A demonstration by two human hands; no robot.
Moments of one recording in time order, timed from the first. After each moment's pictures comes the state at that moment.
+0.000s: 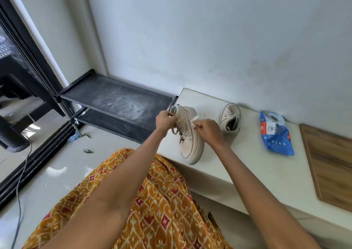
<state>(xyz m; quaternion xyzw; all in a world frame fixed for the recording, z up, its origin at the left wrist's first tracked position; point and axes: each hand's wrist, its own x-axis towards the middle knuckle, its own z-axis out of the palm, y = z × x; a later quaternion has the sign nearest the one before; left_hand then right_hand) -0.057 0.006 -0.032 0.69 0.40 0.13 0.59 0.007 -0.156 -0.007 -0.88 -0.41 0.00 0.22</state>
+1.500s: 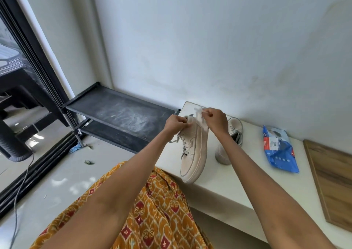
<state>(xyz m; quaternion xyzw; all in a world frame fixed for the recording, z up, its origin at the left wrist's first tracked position) -0.028 0.017 -0.011 0.74 0.29 0.07 0.60 0.061 -0.120 0.035 -0.91 -0.25 0.01 0.34</state>
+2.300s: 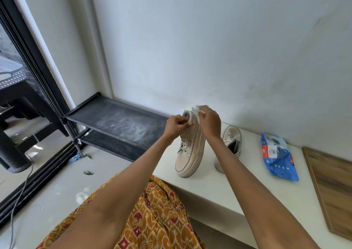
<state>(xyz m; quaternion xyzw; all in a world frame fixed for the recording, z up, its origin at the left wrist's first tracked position) -0.026 0.013 0.015 0.75 0.21 0.21 0.59 0.049 -0.095 0.054 -0.89 -0.27 -0.10 0.36</state>
